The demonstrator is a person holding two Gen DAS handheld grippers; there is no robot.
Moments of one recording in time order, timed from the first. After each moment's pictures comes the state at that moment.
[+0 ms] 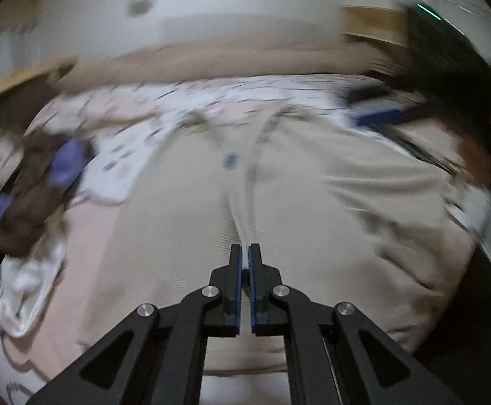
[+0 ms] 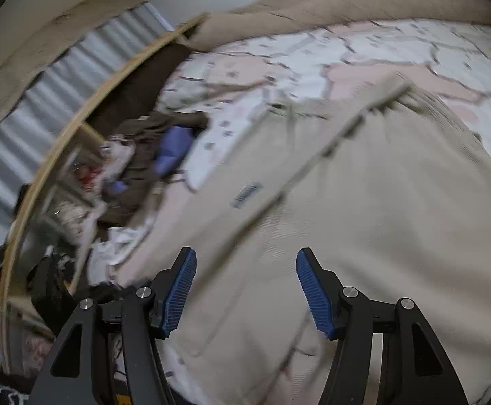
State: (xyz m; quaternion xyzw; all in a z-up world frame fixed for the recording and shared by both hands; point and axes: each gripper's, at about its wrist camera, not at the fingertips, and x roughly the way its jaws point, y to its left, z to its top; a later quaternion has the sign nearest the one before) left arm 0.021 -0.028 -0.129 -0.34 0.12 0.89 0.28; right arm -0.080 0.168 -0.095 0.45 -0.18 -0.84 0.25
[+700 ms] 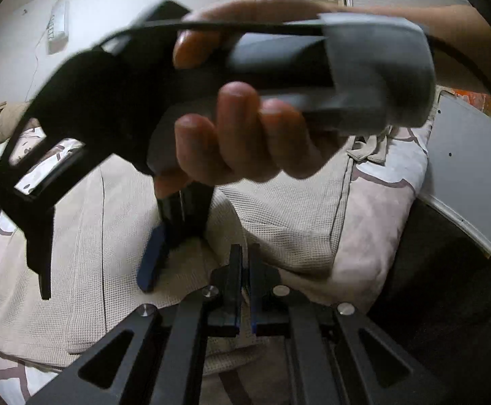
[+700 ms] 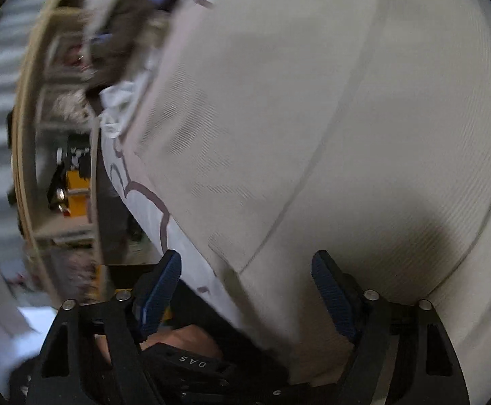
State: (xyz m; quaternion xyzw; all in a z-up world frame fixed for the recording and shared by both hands) left arm 0.088 0.064 -0.175 -0.30 0.14 0.86 0.39; right arm -0.095 0.071 -0.228 0.74 -0.19 -0.55 0.33
